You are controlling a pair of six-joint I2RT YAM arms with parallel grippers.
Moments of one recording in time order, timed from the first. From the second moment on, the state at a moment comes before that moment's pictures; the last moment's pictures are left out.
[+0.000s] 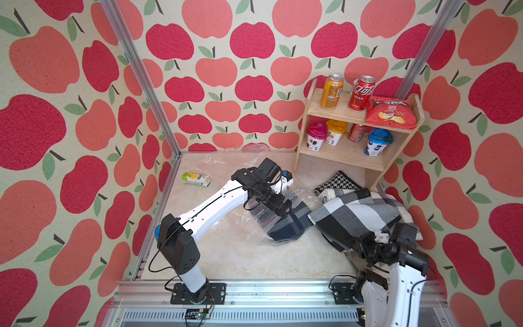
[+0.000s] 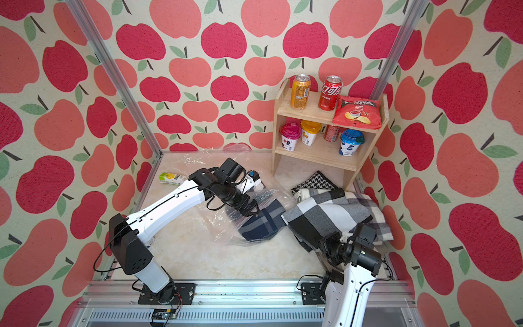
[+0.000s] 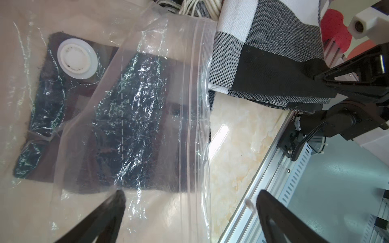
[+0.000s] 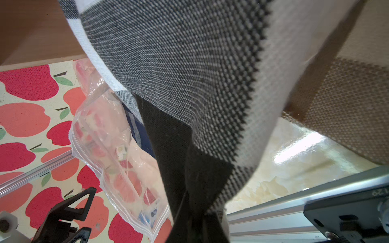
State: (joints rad) left arm -0.78 1.68 1.61 -0.99 0.32 0.01; right arm -0.41 0.57 0.61 -1.26 -0.67 0.70
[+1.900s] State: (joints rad) left arm -0.58 1.87 1.67 -0.98 0.10 -0.10; right arm 0.65 1.69 1.26 -0.70 -0.05 0.54
